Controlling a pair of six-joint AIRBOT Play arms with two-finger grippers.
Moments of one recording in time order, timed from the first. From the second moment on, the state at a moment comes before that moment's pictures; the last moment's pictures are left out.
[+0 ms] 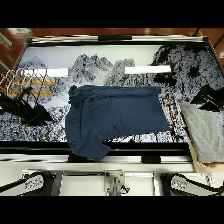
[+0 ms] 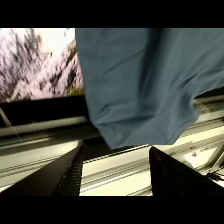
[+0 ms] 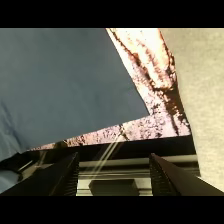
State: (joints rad) left arm 0.31 -1.25 0.98 1.04 -1.56 -1.35; right arm -0.47 -1.36 1.49 -1.21 1.70 1.46
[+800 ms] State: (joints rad) left arm 0.14 -1.22 0.54 0.95 -1.14 -1.25; right arm -0.49 -1.35 1.42 -1.21 1.59 1.45
